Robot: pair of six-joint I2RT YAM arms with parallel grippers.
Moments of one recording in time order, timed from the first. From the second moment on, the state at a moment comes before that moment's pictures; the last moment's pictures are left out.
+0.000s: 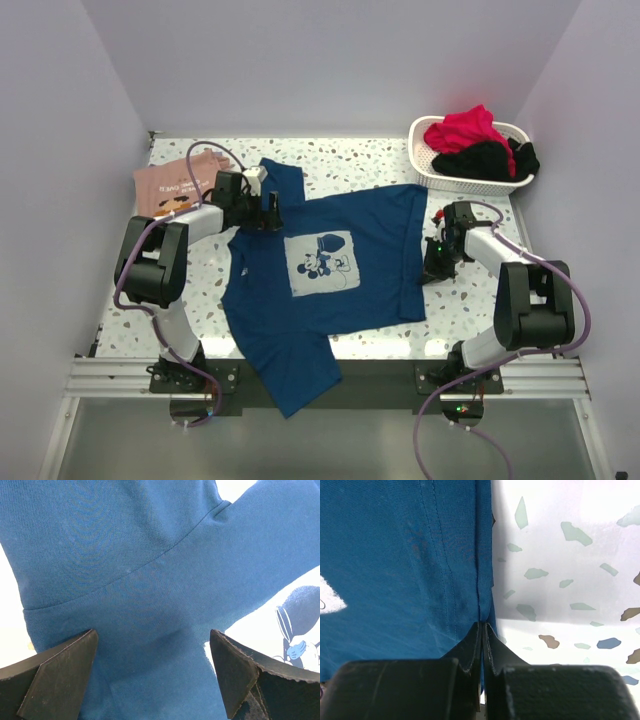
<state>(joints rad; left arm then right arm) -0.19 1.84 1.06 -0.06 0.31 -0.13 0.02 1.52 0.84 -0.68 -0.23 0.26</state>
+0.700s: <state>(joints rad) -0.19 1.85 1.06 -0.04 0.31 -0.13 -0.07 1.52 0.92 -0.74 -0.10 0.21</state>
